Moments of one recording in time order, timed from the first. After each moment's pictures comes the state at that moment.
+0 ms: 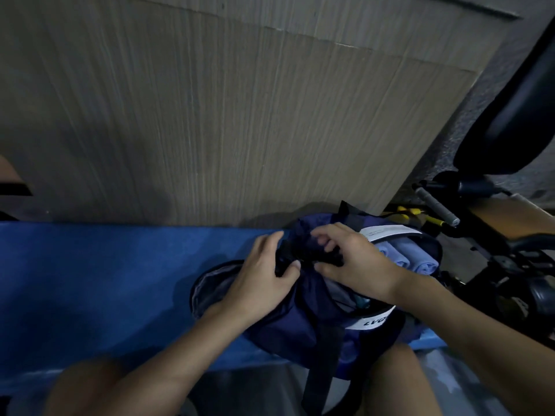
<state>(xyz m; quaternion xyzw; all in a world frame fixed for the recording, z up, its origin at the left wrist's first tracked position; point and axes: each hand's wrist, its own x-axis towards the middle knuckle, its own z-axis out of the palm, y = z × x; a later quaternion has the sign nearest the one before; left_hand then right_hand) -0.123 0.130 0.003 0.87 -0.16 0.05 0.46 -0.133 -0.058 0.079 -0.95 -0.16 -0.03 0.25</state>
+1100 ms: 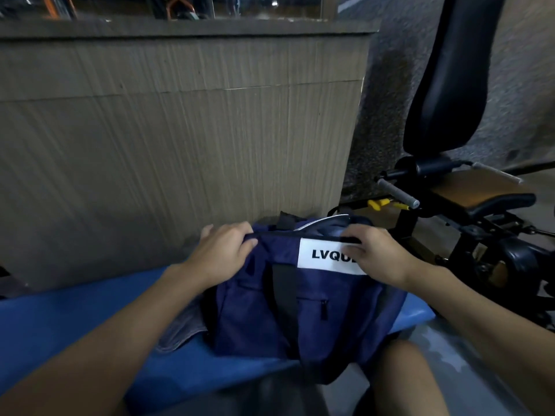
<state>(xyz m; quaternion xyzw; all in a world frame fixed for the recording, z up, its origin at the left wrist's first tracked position) -0.094 0.088 0.100 0.94 -0.28 0.08 0.17 -0.173 -0.207 0.096 -0.96 -0.06 -0.11 0.24</state>
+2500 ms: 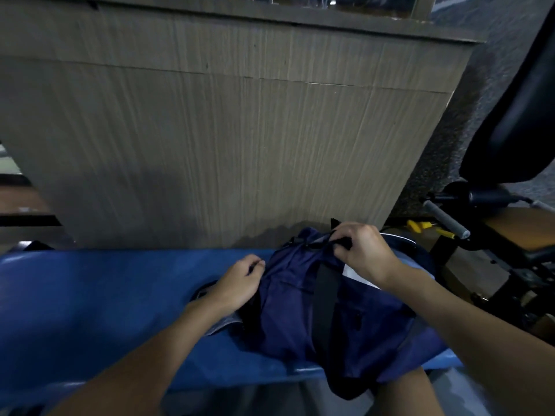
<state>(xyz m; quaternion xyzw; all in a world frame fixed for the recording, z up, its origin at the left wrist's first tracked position) -0.092 0.145 0.013 0.87 -0.07 -0.06 0.49 -0.104 -0.109 0.099 -0.95 -0.16 -0.16 0.24</state>
